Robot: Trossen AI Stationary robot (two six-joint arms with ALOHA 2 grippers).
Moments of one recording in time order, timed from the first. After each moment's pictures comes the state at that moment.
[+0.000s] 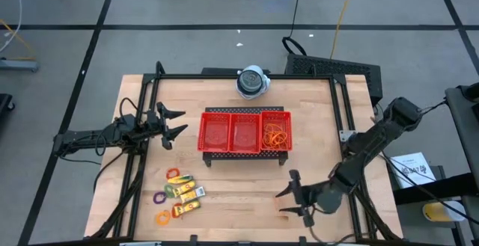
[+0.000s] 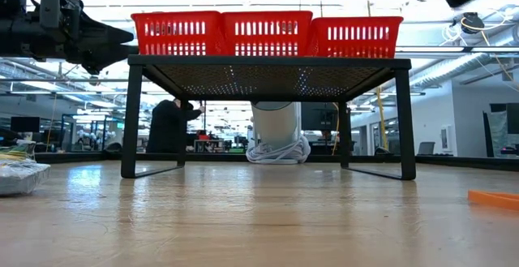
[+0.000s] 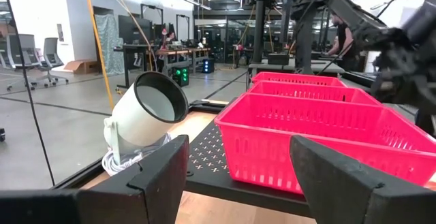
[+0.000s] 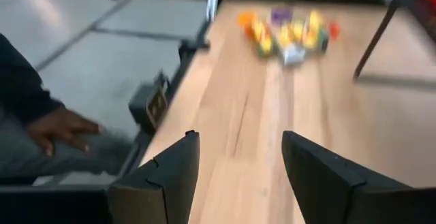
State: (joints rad) left arm 0.10 0.06 0.02 0.15 -0.16 -0.01; right arm 0.81 1.43 0.76 0.15 0.47 0.37
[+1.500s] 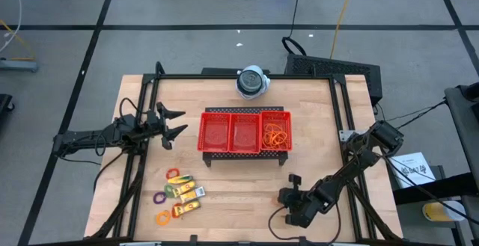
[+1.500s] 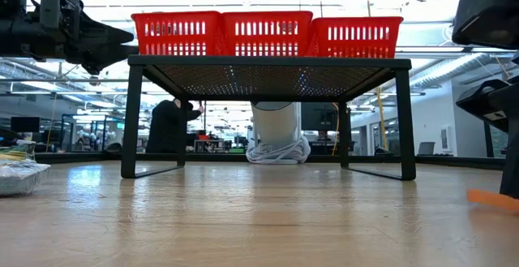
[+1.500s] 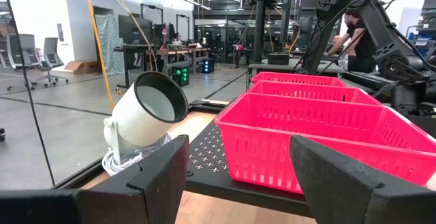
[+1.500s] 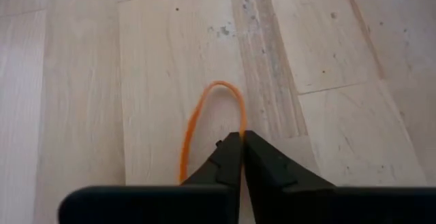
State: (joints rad) left arm 0.10 0.06 0.02 0.15 -0.16 -0.01; right arm 0.78 1.84 0.76 -0.18 0.39 0.90
